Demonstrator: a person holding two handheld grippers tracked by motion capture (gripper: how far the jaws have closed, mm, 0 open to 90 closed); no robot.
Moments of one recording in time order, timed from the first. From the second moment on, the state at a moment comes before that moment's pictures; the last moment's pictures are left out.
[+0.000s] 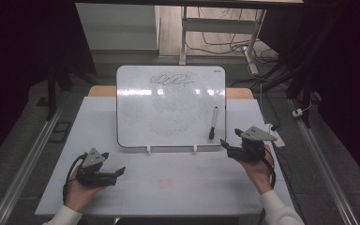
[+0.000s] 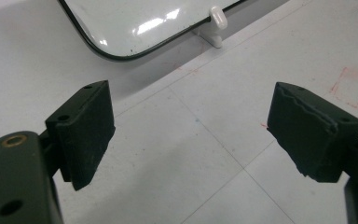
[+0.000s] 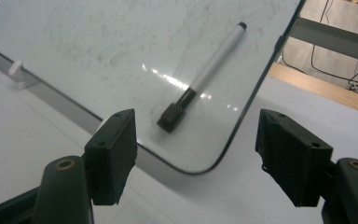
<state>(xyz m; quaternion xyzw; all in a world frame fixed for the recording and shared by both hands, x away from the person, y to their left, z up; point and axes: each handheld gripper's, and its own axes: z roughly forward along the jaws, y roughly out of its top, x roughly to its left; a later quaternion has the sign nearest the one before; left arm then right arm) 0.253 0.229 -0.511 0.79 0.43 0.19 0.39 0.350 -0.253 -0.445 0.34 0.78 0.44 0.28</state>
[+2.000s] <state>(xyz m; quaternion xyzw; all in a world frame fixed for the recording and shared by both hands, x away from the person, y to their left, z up) 0.250 0.230 -0.509 0.80 0.42 0.20 0.39 0.442 -0.174 -0.437 0.47 0.73 0.40 0.28</state>
